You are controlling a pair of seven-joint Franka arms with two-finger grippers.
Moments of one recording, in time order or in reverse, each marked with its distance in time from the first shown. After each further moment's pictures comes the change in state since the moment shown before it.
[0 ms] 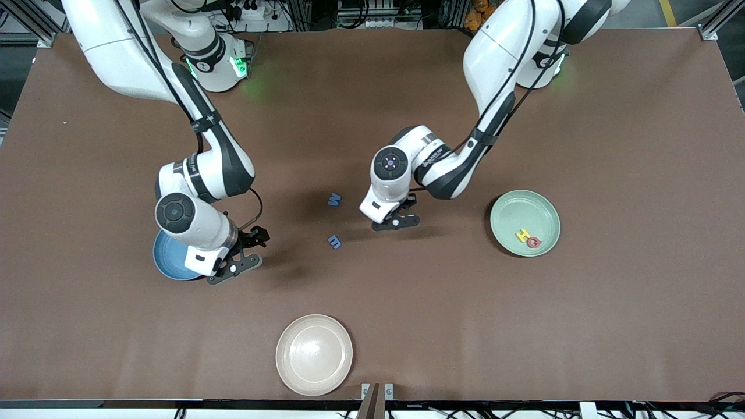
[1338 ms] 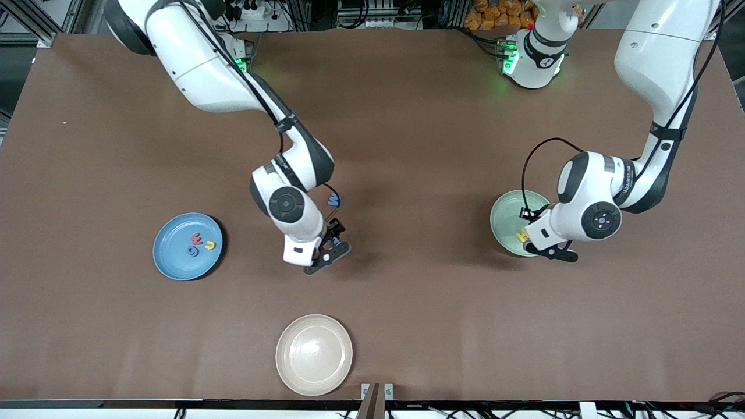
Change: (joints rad) left arm 0.655 -0.272 -0.040 -0.377 0.000 -0.140 0.901; right arm 0.286 0.251 0.000 0.242 -0.001 0.044 0.146
